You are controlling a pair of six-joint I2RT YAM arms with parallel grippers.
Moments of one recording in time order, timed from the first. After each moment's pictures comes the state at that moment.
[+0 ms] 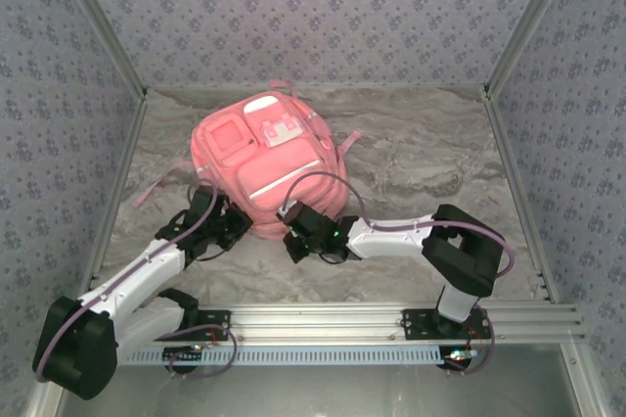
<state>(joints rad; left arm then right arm) -0.43 0.98 0.45 -0.33 0.18 -1.17 1.10 1.70 0.93 -0.12 0.08 0.38</state>
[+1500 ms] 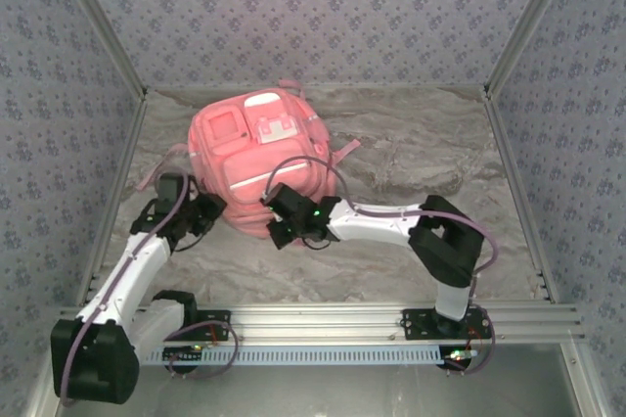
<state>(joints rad) -0.10 0.94 0.59 -0.52 0.24 -0.99 1.08 1.85 1.24 -0.31 -0.01 0.40</state>
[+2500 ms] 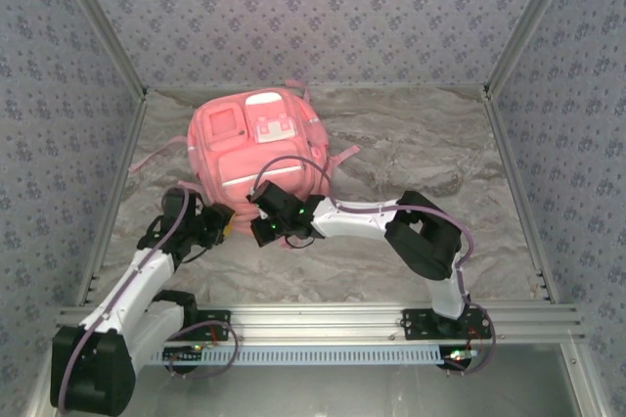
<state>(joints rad) -0.17 0.90 0.40 -0.34 0.31 -1.27 1.09 1.95 1.32 -0.23 -0.09 0.53</state>
